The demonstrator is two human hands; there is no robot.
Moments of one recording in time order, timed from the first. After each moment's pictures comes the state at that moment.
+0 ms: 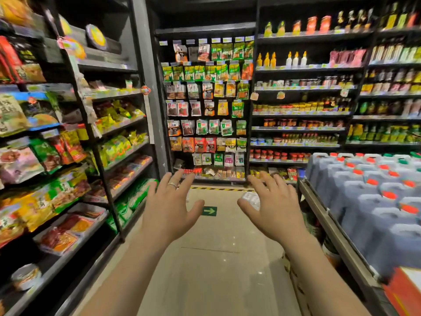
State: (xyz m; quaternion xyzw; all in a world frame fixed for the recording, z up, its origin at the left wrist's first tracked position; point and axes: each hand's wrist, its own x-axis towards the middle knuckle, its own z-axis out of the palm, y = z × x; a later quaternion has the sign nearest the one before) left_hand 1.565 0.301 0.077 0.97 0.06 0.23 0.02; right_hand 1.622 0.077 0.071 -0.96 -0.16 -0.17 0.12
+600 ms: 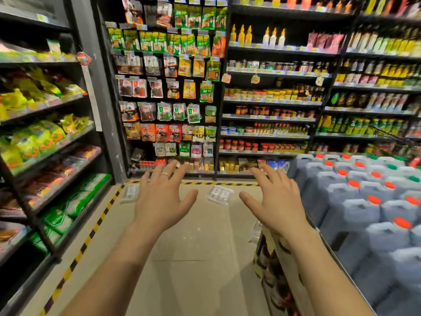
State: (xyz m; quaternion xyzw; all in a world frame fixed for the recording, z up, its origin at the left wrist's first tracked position) left_hand 1.889 0.299 0.031 0.97 0.00 0.21 0.09; right_hand 1.912 0.050 0.034 -0.98 -0.08 -0.17 0.08
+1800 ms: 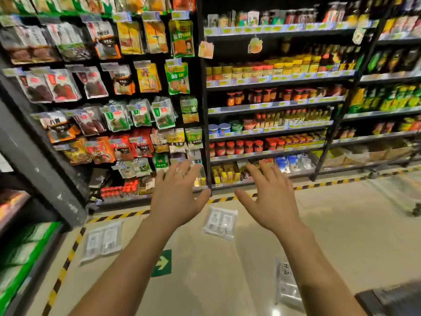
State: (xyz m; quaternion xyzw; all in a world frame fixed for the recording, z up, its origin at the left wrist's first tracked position) left_hand 2.664 0.294 -0.017 0.99 -0.11 0.12 0.06; right_hand 2.645 0.078 -0.031 -0.98 -0.01 -0.14 0.16
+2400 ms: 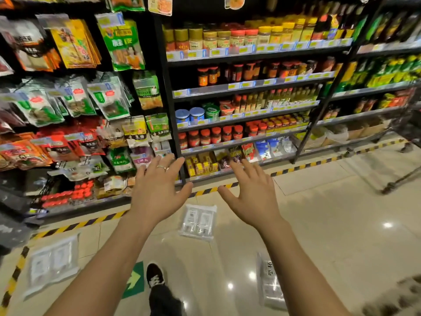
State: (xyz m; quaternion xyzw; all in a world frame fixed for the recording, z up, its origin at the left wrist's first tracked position) left_hand 2.956 0.244 -0.080 0.99 -0.14 0.06 0.07; right_hand 2.911 0.026 -0.097 -0.98 0.03 -0.07 0.18
